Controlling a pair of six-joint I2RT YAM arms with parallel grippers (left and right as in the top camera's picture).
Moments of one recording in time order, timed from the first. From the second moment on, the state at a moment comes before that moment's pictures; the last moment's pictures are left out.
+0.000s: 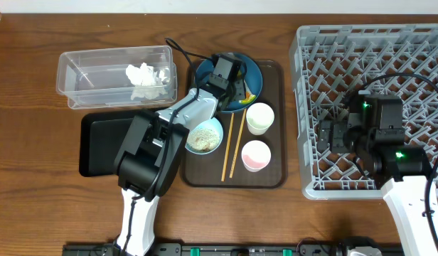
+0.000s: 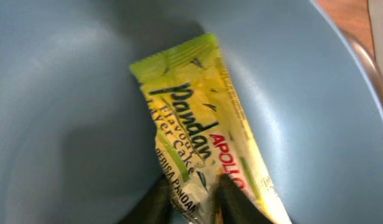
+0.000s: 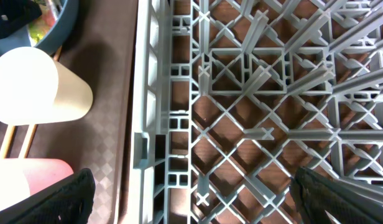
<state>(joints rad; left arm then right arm) -0.47 2.16 1.41 -0.16 0.01 -0.57 0.05 1.12 0.93 -0.77 -0.05 0.07</state>
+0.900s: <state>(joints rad) -0.21 1.70 1.41 -0.54 -0.06 -0.35 0.05 1.12 0.93 -0.78 -0.05 0.07</state>
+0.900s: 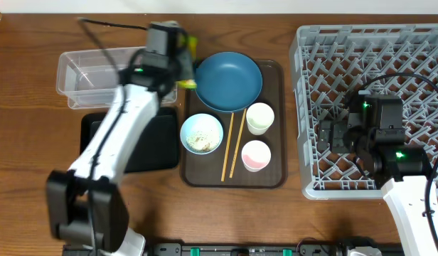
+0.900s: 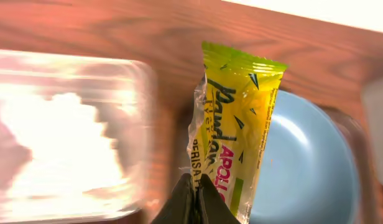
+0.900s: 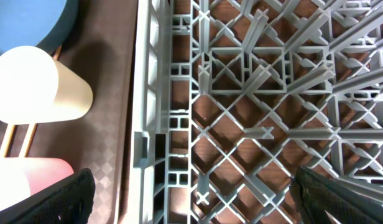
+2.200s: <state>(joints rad) 0.08 1.80 1.41 -0.54 -0.11 -0.74 0.05 1.12 0.93 -0.78 -0.05 0.07</state>
